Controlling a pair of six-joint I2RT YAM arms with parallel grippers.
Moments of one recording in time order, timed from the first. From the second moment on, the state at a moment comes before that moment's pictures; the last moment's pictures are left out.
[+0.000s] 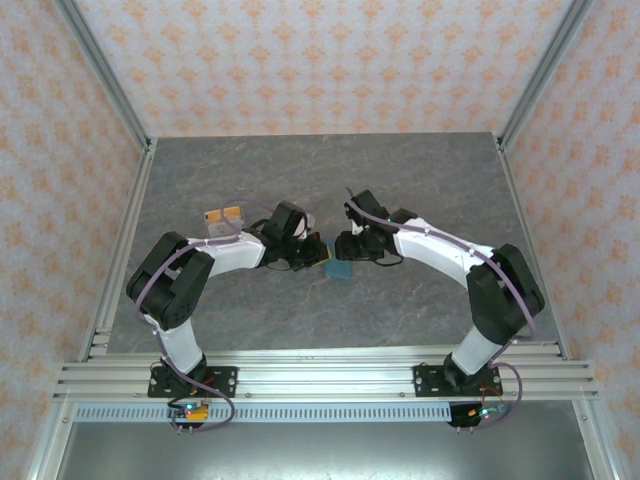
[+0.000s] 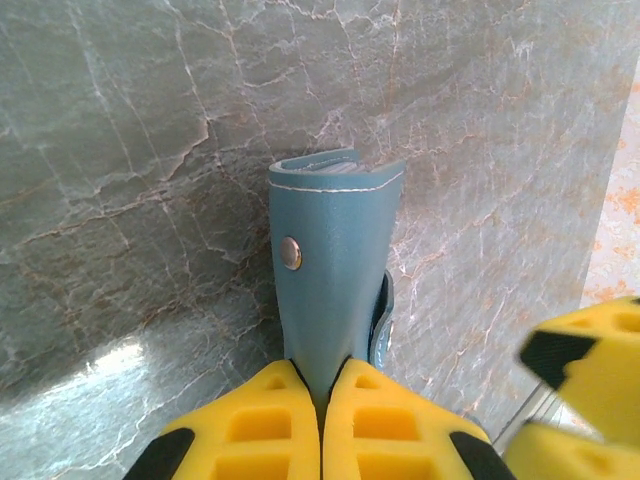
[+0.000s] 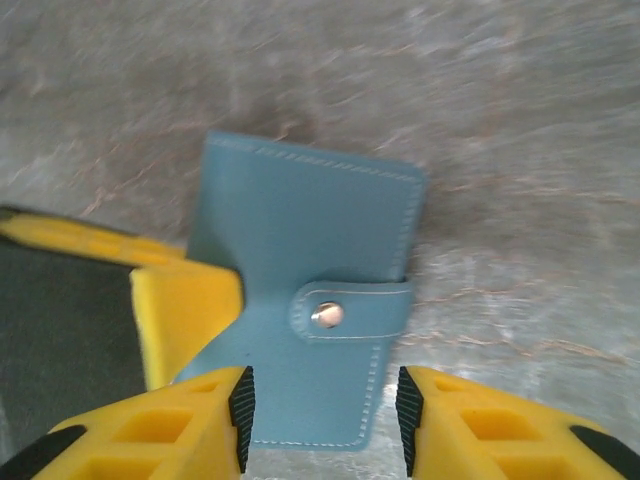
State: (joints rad) left arm -0.53 1.78 0.95 -0.06 0.49 -0.90; right arm 0.63 1.64 1.11 -0.59 -0.16 0.50
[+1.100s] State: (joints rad) left arm -0.53 1.77 0.94 -0.07 0.51 -0.91; right arm 0.63 1.74 1.07 -0.47 -0.15 0.36
